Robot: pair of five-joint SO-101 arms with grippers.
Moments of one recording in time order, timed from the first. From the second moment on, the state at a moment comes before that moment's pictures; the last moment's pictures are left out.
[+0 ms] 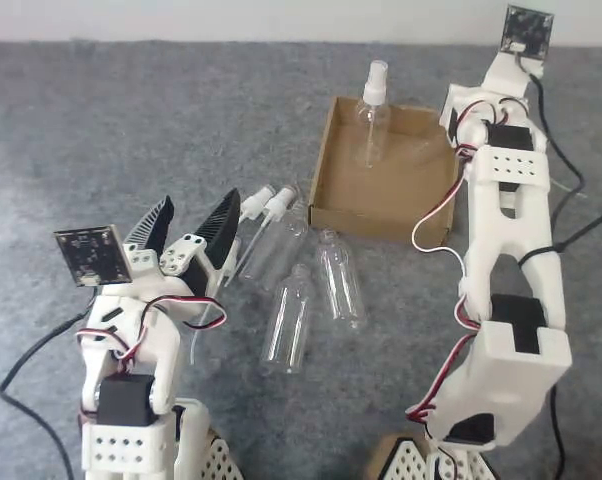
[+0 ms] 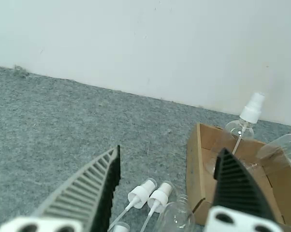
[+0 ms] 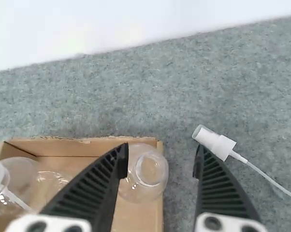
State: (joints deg) left arm -3.6 -88.7 76.4 41.4 18.3; right arm 2.9 16.4 -8.1 36.5 -7.8
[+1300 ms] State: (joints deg) left arm -3.6 -88.7 76.4 41.4 18.3; right arm 1.7 19.2 -8.9 36.1 -8.0
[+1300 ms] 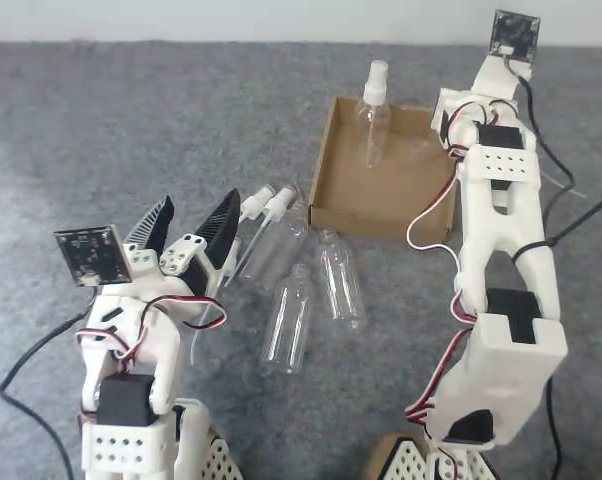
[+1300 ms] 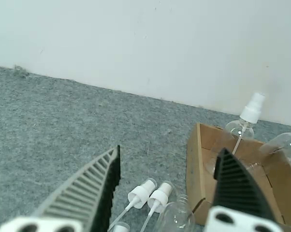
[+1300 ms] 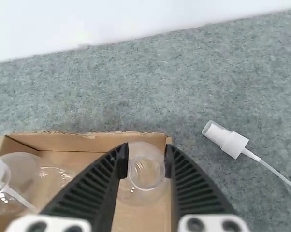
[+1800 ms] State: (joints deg) left arm -3.6 -88.7 76.4 41.4 18.3; right arm -1.4 19.2 -12.7 36.1 -5.2
